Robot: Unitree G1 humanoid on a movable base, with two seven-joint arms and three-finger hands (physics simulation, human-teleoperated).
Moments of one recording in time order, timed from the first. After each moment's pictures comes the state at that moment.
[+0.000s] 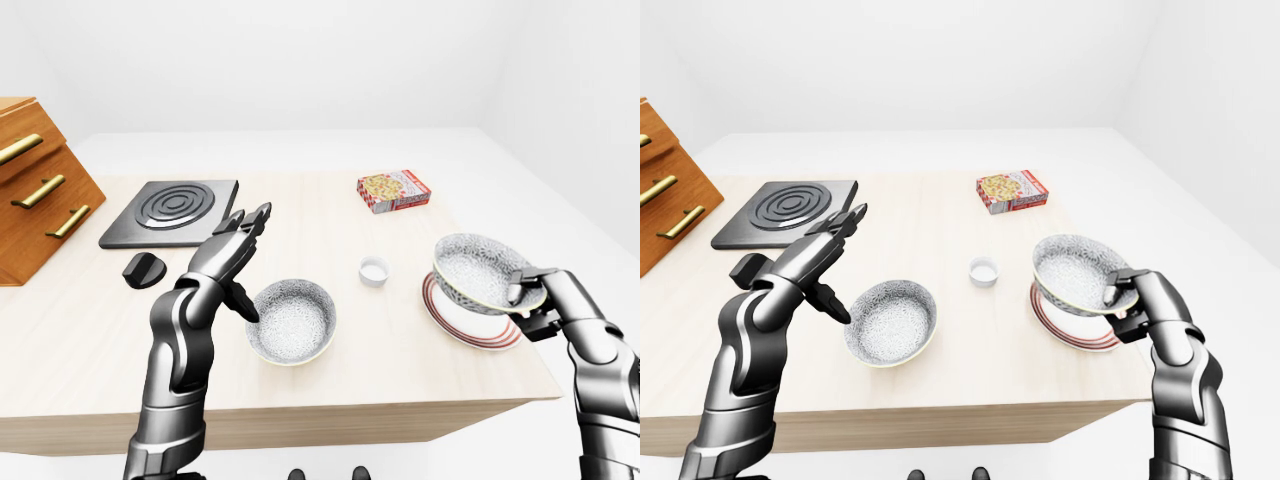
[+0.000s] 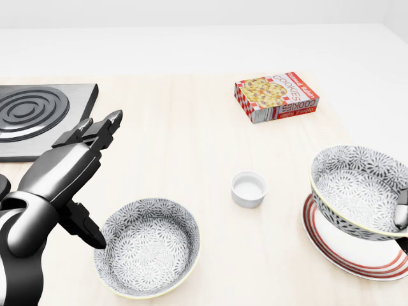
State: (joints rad) left arm -0.32 0.20 0.08 -0.21 0.96 0.09 -0.63; right arm -0.11 -0.47 -0.46 0.18 -0.53 0.04 0.28
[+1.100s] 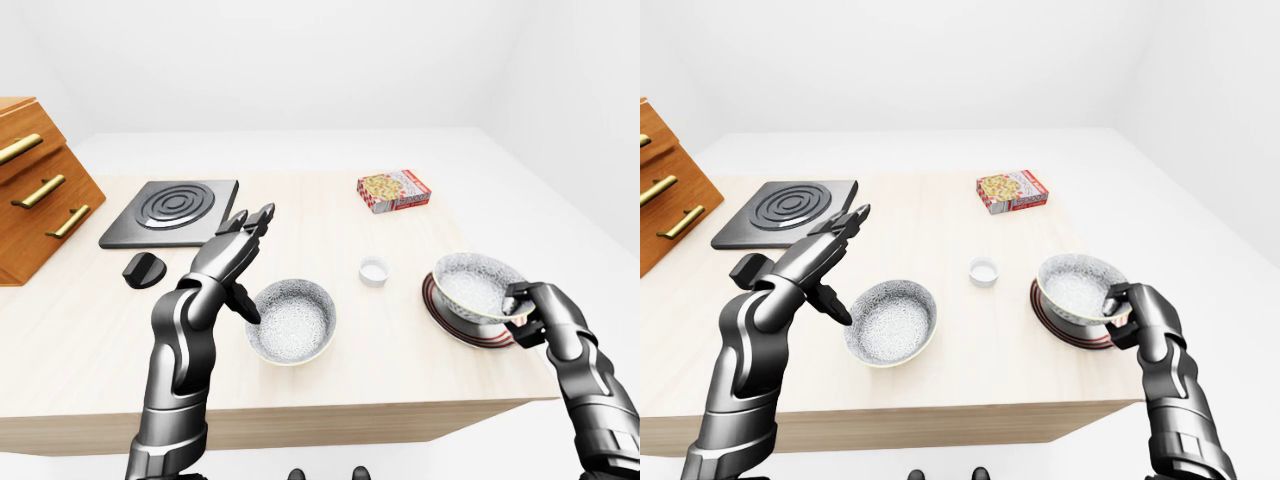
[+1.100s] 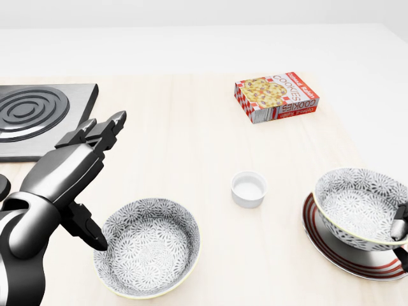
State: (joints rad) left arm -0.32 0.19 0.07 -0.23 0.97 0.09 -0.65; right arm -0.25 -0.57 -0.29 0.70 -0.57 -0.09 -0.01
